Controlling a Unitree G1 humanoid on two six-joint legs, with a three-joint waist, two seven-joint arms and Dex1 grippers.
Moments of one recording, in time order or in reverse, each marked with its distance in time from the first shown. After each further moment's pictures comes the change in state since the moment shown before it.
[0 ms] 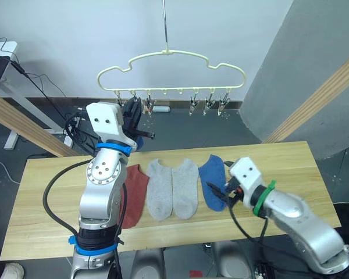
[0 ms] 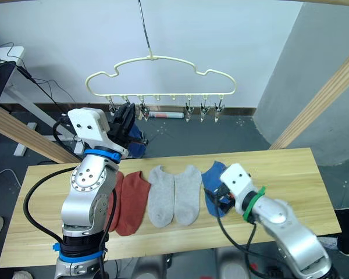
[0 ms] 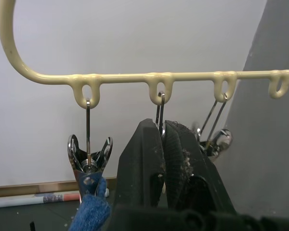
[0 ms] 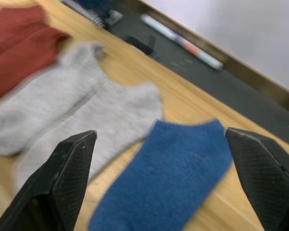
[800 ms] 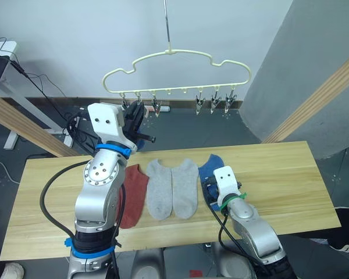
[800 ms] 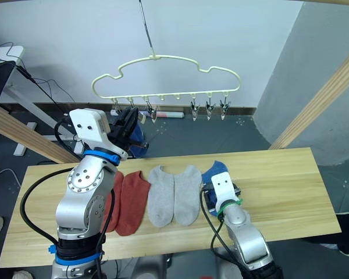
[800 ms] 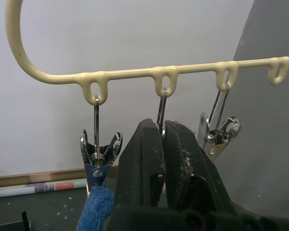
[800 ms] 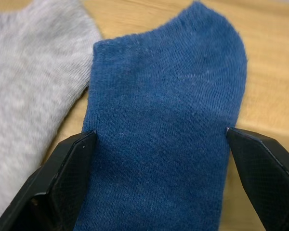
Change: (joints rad) left arm 0.010 0.016 0.003 -0.047 -0.022 0.079 -0.030; right arm 0.006 0.466 -0.024 0.410 -0.200 -0.017 -0.282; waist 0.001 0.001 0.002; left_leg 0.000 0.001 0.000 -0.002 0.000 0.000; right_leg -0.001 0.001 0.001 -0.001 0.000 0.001
